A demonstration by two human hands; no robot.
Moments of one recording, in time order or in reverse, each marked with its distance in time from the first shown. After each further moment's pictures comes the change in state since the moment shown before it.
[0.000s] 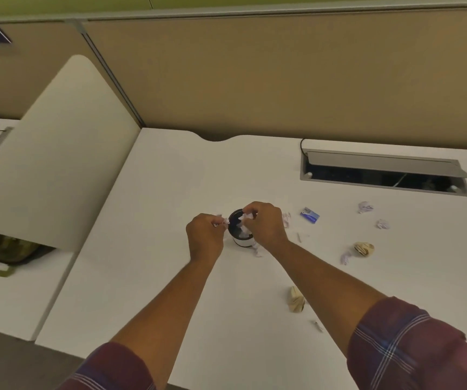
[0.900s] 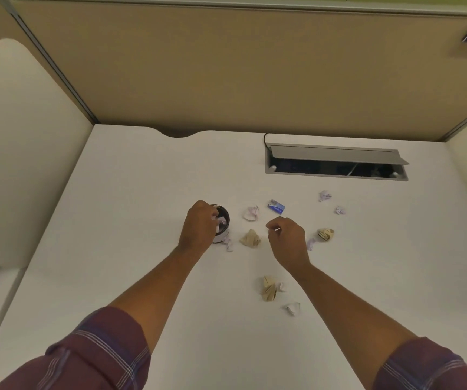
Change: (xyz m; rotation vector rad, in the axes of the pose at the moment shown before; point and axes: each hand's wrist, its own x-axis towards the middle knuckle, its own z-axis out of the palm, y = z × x) left_hand 0.023 0.004 0.046 0.243 -0.311 0.286; right_hand -0.065 0.084 -0.063 -0.110 0.229 0.140
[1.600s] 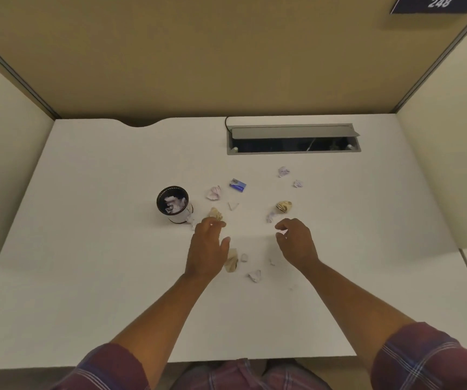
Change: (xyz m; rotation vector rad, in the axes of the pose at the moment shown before) left_hand -0.127 0.070 0.085 0.041 -0.033 0.197; right_hand -0.060 0.115 -0.088 -0.090 -0.084 0.048
